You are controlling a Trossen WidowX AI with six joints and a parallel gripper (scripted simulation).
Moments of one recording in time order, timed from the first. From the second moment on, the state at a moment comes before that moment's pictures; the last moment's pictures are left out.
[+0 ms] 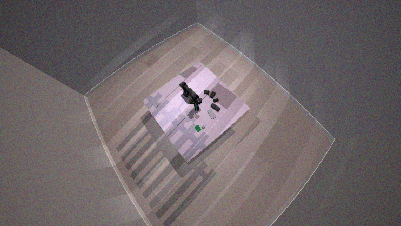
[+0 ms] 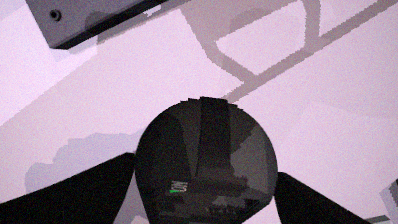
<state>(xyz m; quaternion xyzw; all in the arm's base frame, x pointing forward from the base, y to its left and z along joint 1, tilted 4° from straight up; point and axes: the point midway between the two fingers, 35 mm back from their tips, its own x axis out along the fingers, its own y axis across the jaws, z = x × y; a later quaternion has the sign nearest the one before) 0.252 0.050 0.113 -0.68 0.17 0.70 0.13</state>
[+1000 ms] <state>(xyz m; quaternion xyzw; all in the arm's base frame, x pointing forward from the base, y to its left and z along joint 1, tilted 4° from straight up) 0.269 0.043 0.124 -0.66 0.16 0.72 0.13</state>
